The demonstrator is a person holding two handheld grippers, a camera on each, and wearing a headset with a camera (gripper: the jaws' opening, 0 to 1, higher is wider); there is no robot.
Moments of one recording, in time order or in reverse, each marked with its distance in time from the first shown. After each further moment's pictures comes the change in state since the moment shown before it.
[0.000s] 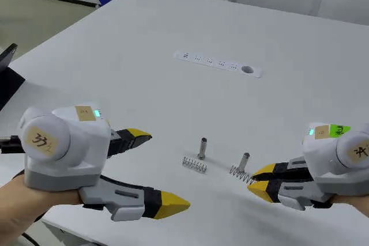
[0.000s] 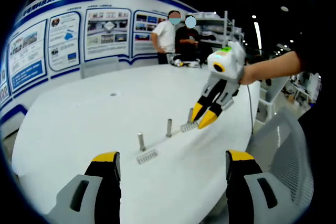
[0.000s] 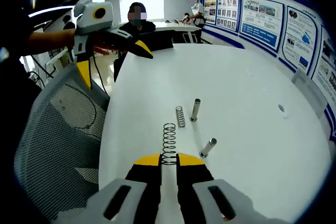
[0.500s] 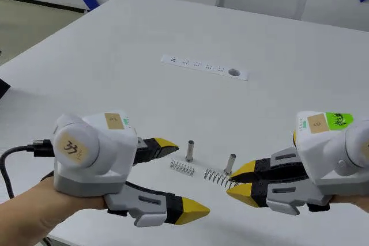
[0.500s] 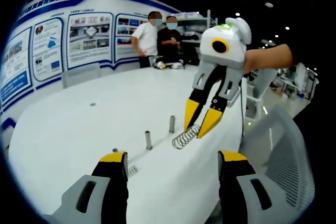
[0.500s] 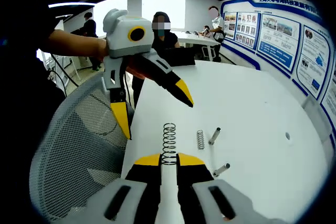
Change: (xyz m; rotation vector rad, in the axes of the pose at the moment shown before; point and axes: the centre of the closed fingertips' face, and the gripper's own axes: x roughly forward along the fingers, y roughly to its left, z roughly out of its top) left arm 0.035 -0.036 0.011 0.079 -0.004 -0.113; right arm -0.019 0.042 0.038 -0.122 -0.085 0.101
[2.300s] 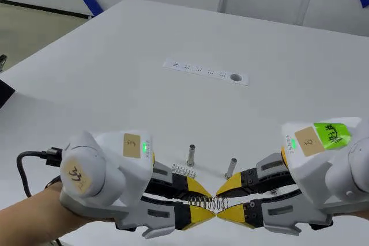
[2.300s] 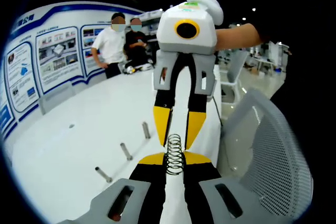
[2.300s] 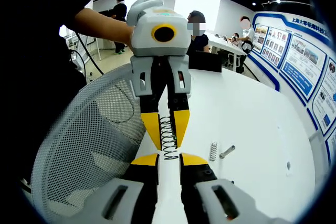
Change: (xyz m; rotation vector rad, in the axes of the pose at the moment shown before) left arm -0.001 -0.045 0.010 0.214 0.015 -0.179; right arm 0.002 0.028 0.011 -0.203 0.058 0.105
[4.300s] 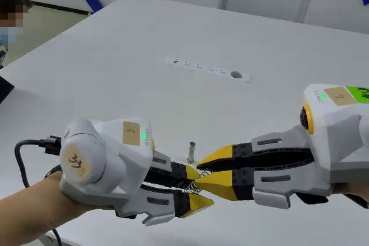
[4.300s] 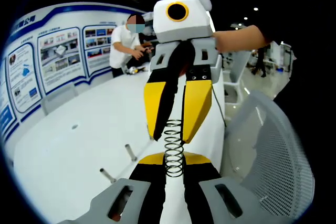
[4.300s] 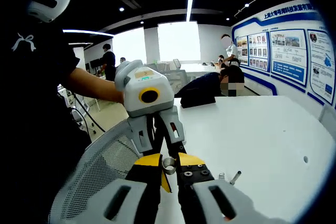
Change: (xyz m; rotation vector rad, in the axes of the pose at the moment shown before) left arm 0.001 0.007 0.004 0.001 -0.001 0.017; right arm -0.016 -0.013 0.067 0.223 -0.364 0.012
